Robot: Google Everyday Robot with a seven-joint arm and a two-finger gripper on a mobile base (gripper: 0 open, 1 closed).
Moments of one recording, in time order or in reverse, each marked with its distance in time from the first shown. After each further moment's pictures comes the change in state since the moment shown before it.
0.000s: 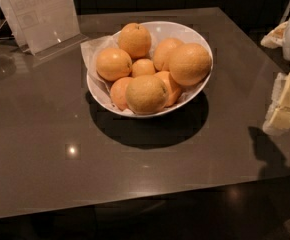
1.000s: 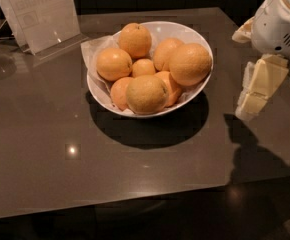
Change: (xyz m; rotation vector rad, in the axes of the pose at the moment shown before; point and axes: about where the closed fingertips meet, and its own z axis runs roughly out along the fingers) arm -0.040 -0.021 0.020 -0.044 -0.075 -0.056
